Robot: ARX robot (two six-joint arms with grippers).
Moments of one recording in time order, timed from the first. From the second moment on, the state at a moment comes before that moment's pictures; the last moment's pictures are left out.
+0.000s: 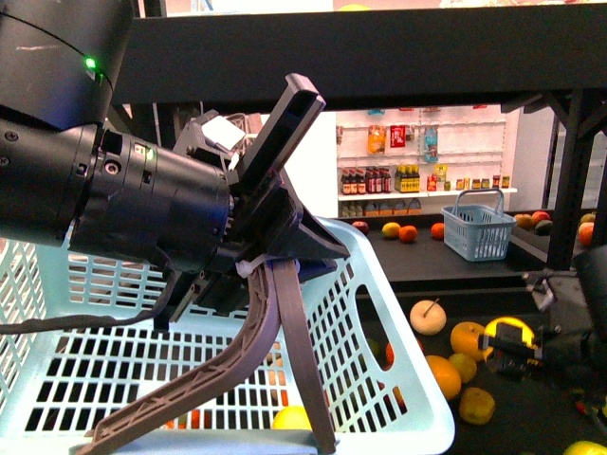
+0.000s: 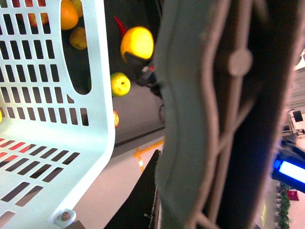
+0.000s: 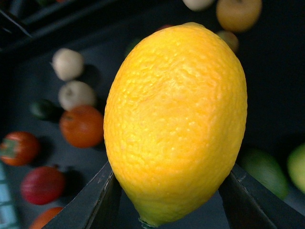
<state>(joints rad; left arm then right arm) -0.39 1.63 1.14 0.06 0.61 -0.69 -0.04 2.08 1.21 0.39 -0.17 0.32</state>
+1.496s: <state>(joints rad) -0.37 1.63 1.14 0.06 0.58 -0.70 0.34 1.72 1.06 0.33 -0.18 0.50</state>
